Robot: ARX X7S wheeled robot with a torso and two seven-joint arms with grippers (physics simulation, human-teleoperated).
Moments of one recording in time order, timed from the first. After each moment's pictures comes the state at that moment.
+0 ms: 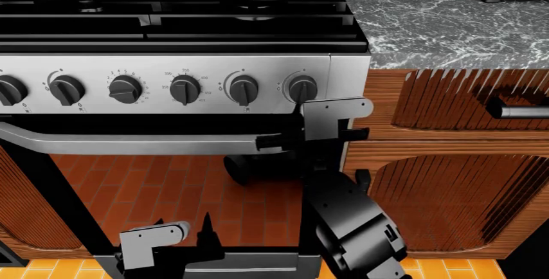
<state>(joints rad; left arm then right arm) -0.02 -0.23 0.17 0.02 -0.47 -0.16 -0.20 0.69 0.05 -0.50 0.15 0.31 0.38 0.44</state>
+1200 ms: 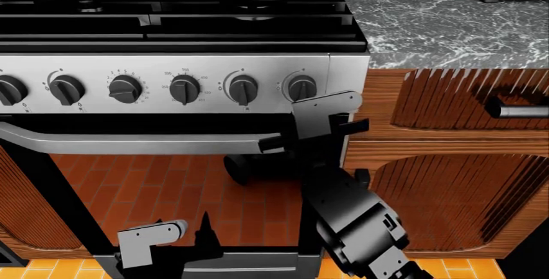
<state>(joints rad) -0.03 -0.24 0.18 0.00 -0.50 -0.15 -0.21 0.76 0.11 -0.62 0.19 0.29 0.41 0.47</state>
